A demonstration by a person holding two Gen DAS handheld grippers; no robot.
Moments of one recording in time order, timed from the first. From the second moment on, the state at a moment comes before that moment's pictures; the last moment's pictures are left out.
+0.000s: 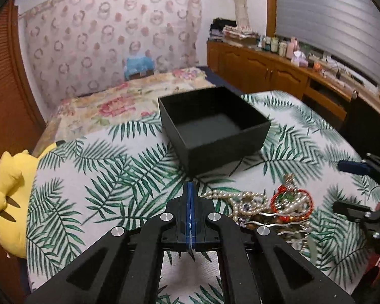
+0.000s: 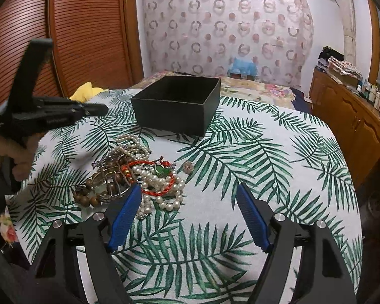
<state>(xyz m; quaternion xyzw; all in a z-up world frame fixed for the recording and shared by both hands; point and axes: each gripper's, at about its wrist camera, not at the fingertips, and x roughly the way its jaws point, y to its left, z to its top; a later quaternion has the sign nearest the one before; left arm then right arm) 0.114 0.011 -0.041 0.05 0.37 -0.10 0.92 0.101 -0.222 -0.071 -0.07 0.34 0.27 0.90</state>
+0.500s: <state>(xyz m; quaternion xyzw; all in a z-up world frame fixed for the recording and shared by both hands) 0.148 0.019 -0.083 0.05 0.43 -0.12 0.89 0.098 -0.214 -0.074 -0.08 0.35 0.27 0.89</state>
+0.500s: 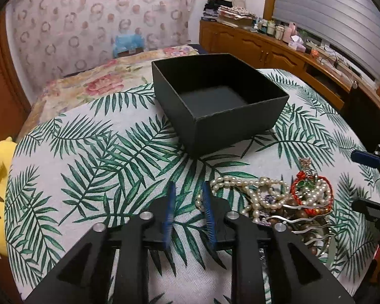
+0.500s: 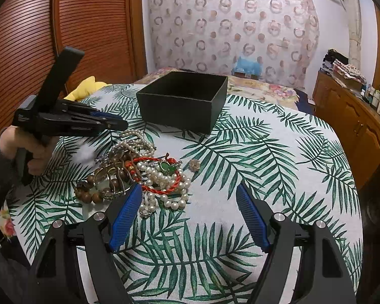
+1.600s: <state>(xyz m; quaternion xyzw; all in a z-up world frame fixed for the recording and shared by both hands) 0.094 0.011 0.029 0.02 0.29 -0.12 0.95 0.128 -0.202 -0.086 -0.08 0.39 0.32 0.86</state>
